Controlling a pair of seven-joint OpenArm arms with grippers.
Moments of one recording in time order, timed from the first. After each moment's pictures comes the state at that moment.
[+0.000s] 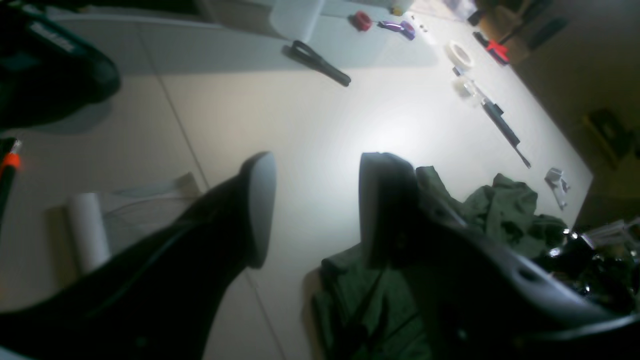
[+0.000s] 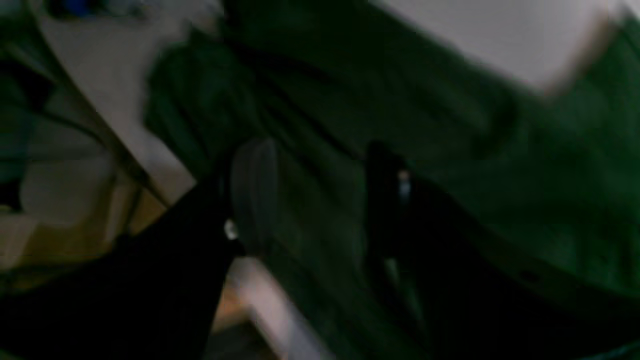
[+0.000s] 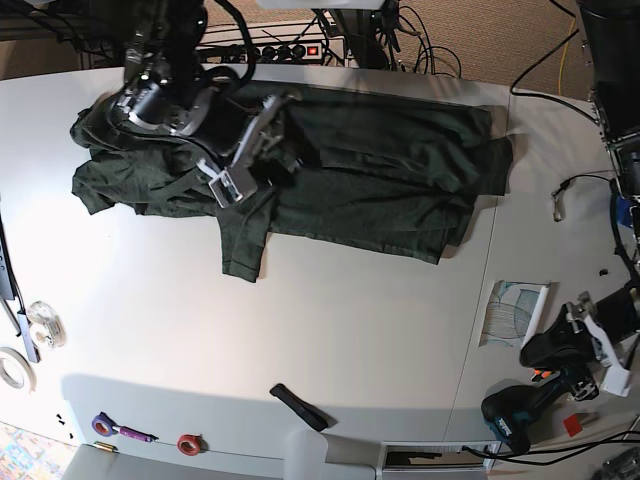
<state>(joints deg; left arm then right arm) -31.0 -30.8 -11.1 62.5 -75.3 -43.3 68.7 -17.3 2.7 6.5 120.6 35.6 36.4 -56.0</state>
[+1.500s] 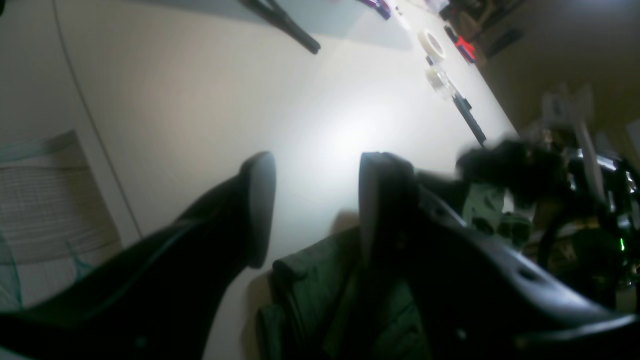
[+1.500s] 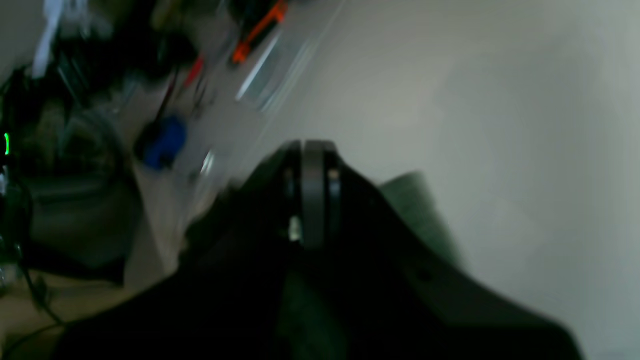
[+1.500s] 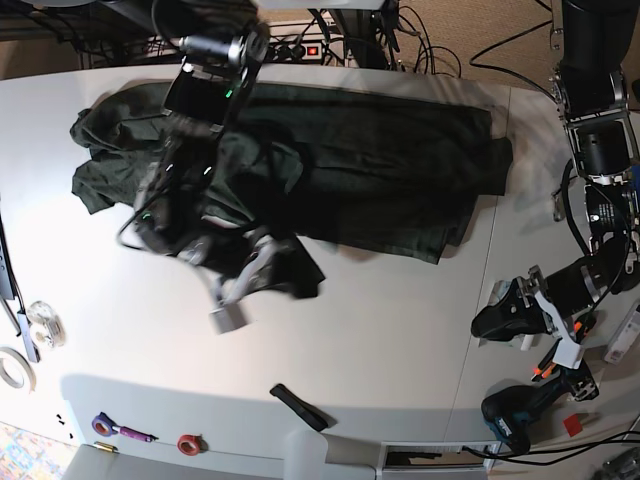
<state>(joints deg) -25.6 -23.1 -11.1 62.4 -71.8 -43.1 65.4 13.4 -6.3 13.3 89.3 46.2 38.5 -73.5</state>
